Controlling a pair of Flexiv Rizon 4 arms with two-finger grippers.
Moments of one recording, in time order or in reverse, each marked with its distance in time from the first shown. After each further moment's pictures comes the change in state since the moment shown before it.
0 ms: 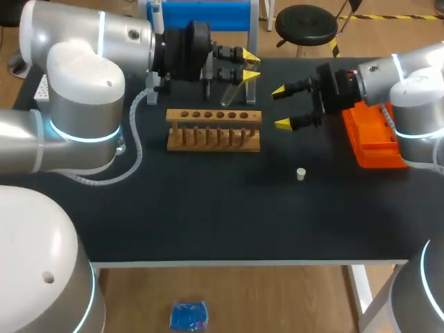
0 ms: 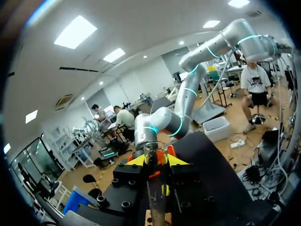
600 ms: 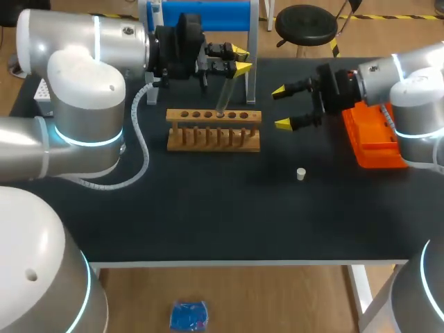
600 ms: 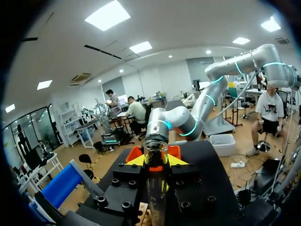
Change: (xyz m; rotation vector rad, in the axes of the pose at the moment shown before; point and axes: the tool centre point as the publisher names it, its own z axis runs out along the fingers) left arm -0.022 0.028 -0.008 0.012 -0.097 -0.256; right arm 0.000 0.000 0.000 0.000 0.000 0.000
